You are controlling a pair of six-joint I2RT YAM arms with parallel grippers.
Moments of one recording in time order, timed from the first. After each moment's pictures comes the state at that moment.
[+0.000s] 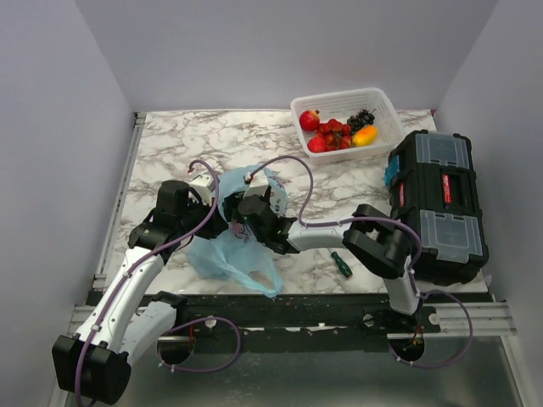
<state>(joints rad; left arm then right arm) -0.27 0.87 0.72 -0.55 0.42 -0.16 1.09 2.02 1.22 0.47 0.59 0.50</state>
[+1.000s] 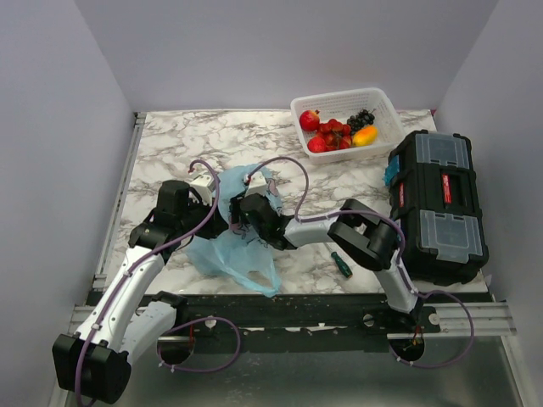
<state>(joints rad) -0.27 0.87 0.72 -0.55 0.42 -0.16 1.03 2.17 1.27 0.50 0.52 0.41</state>
